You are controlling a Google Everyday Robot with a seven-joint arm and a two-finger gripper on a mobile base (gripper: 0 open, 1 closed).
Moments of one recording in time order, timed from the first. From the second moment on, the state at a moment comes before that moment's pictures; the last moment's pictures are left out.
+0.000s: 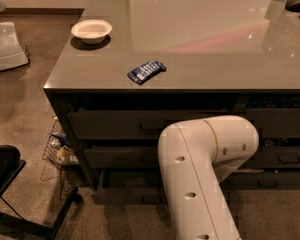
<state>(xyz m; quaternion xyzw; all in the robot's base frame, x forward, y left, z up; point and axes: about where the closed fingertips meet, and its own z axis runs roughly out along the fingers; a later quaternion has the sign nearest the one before) 0.524 -0.178 0.211 -0.67 0.74 -0.01 0.09</state>
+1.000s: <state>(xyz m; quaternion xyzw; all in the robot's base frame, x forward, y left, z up) 0.523 -0.176 0.206 -0.67 0.73 0.00 0.08</state>
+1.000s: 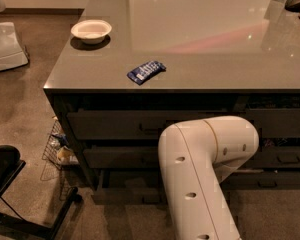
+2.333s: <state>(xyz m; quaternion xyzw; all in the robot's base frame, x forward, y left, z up) 0.522 -0.176 0.208 -0.67 0.73 0.00 0.08</state>
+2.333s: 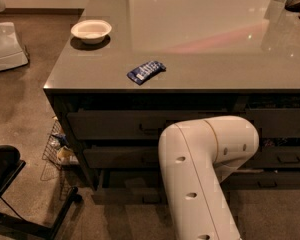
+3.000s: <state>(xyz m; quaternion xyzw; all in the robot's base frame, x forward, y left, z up) 0.545 -0.173 0.209 -0.69 0.72 -0.01 0.11</state>
